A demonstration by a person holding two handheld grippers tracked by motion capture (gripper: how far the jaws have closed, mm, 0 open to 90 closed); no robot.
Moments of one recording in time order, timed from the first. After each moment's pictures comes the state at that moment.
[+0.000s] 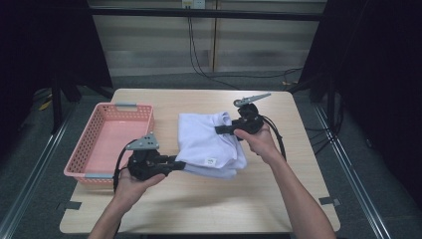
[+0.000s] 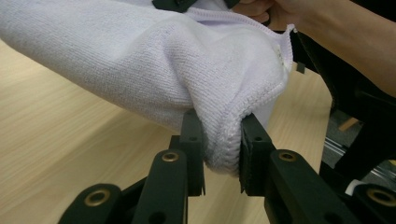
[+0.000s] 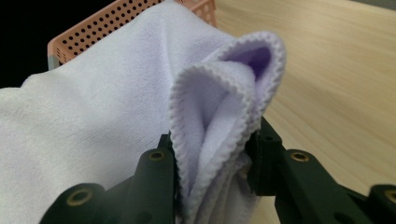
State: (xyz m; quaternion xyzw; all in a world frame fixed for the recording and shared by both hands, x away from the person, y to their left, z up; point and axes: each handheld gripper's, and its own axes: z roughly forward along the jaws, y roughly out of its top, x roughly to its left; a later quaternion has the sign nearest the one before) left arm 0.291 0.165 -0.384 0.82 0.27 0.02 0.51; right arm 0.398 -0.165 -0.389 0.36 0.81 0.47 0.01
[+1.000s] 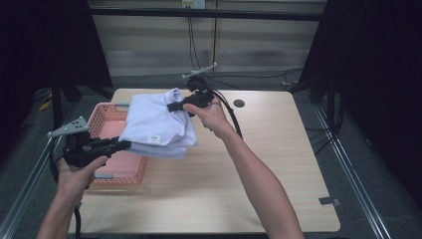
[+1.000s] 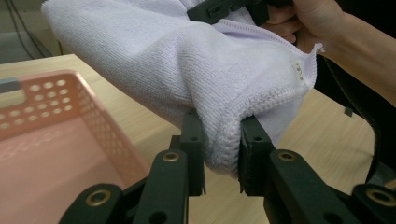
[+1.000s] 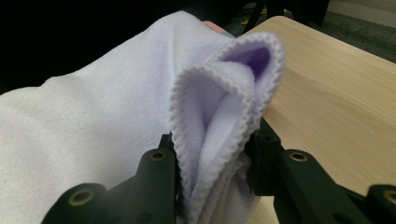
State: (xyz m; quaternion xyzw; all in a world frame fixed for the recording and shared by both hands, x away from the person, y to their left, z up) left arm 0.303 0.293 -0.351 0.76 0.36 0.09 0.54; right arm 0.455 -0.030 -0.338 0.33 0.82 0.47 -0.01
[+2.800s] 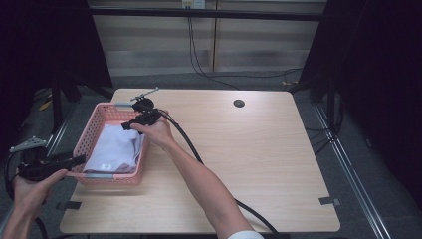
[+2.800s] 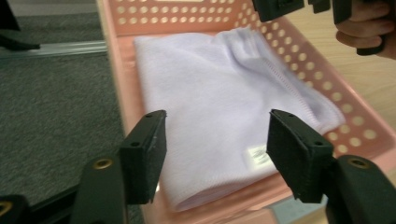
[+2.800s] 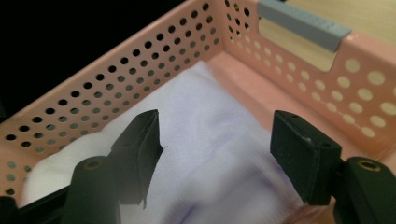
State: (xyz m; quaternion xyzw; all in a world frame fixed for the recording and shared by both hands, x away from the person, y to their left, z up) left arm 0.305 0.403 -0.413 0.74 0.50 0.14 0.43; right arm 0.477 0.119 -0.431 0.36 0.82 0.45 0.00
